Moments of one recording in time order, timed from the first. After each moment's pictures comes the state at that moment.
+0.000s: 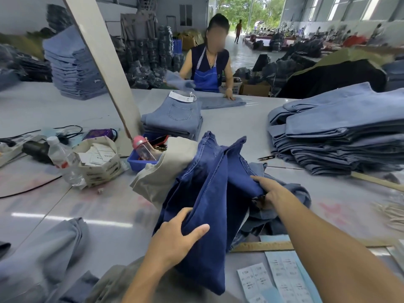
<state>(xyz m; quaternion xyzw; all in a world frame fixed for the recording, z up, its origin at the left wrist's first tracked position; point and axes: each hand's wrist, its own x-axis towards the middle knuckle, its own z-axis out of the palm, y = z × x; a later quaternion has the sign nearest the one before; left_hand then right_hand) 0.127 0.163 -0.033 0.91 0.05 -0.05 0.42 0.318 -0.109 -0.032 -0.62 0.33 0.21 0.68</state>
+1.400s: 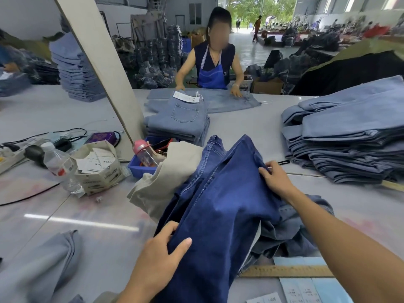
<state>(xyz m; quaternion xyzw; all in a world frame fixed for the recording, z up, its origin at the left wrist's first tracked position) 0.144 0.178 -0.040 0.87 0.06 0.00 0.49 0.399 -0.129 -0.055 -0.89 0.03 -0.02 0.45</state>
